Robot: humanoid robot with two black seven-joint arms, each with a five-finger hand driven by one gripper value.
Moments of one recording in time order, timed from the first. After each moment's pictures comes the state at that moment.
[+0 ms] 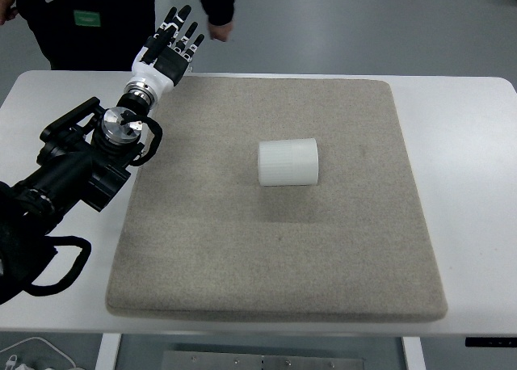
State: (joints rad) left arm -1.01 0.04 -0.75 -0.34 -0.40 -0.27 -0.19; right arm 0.00 0.00 -0.06 0.15 -0.01 -0.01 -0.13
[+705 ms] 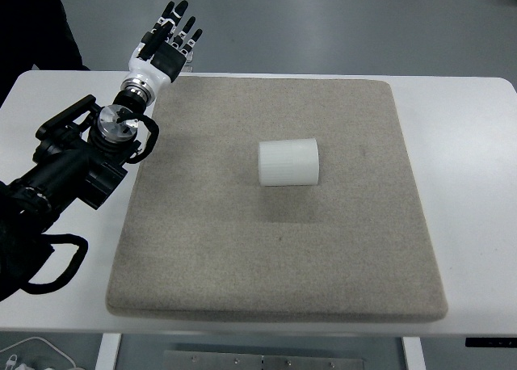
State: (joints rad) left arm -1.02 0.05 -0.74 -0.34 -0.40 -0.30 -0.19; right arm 0.00 0.00 -0.06 0.15 -0.01 -0.01 -0.13
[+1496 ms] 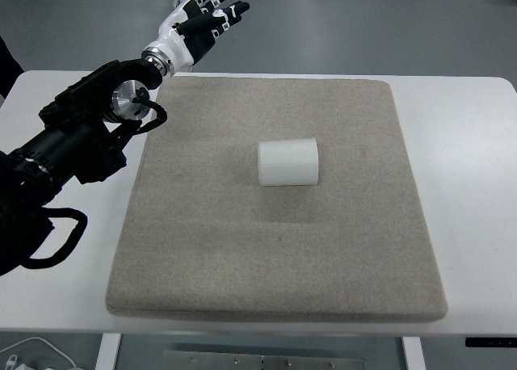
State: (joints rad) left arm -1.15 0.05 -0.63 -0.34 0.11 -0.32 -0.17; right arm 0.00 0.00 -0.06 0.15 -0.01 -0.01 -0.13
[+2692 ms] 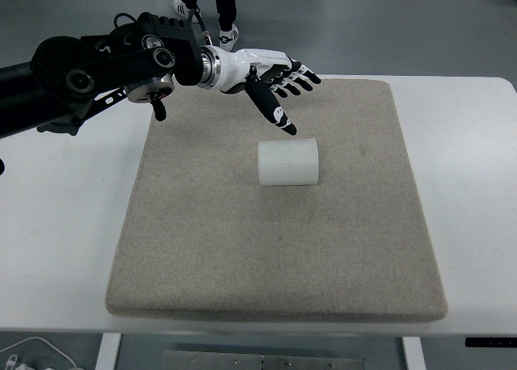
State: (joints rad) left arm -1.46 0.30 0.01 -1.01 0.49 -0.24 0.16; right arm 0.00 0.00 -0.06 0.15 -0.01 -0.01 -0.13
